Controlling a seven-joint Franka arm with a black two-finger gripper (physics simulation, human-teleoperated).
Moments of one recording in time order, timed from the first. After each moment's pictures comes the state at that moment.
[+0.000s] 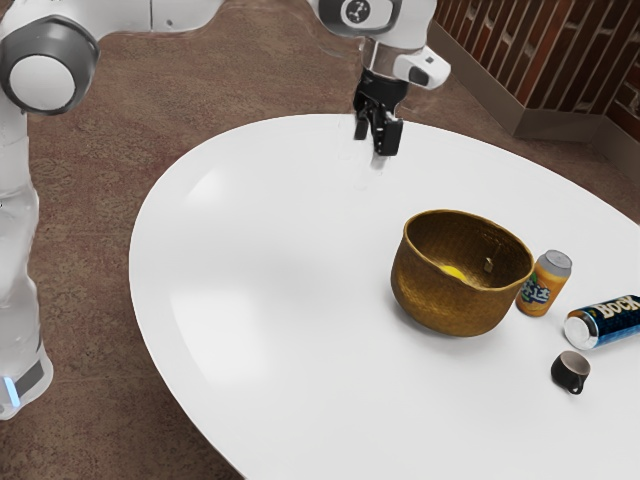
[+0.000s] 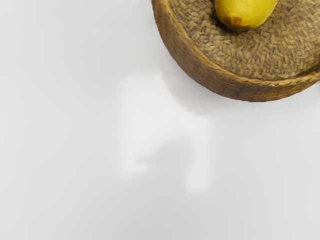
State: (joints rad) arm 0.00 0.00 0.00 -1.57 0.00 1.56 0.00
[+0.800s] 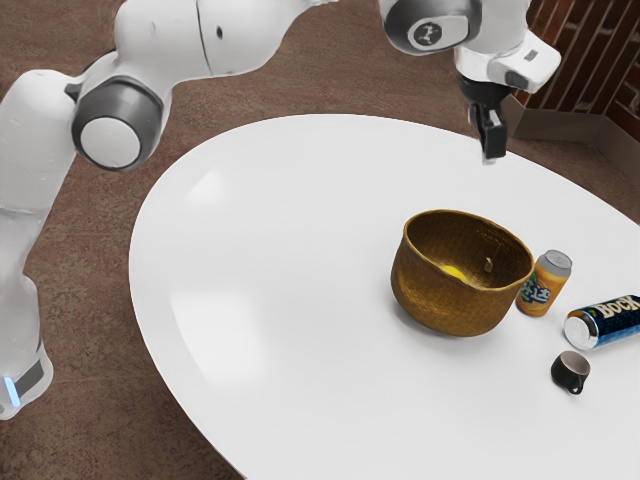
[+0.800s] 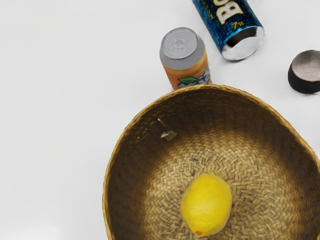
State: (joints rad) arm -0.24 0.33 0.06 -0.89 0.26 1.60 -0.01
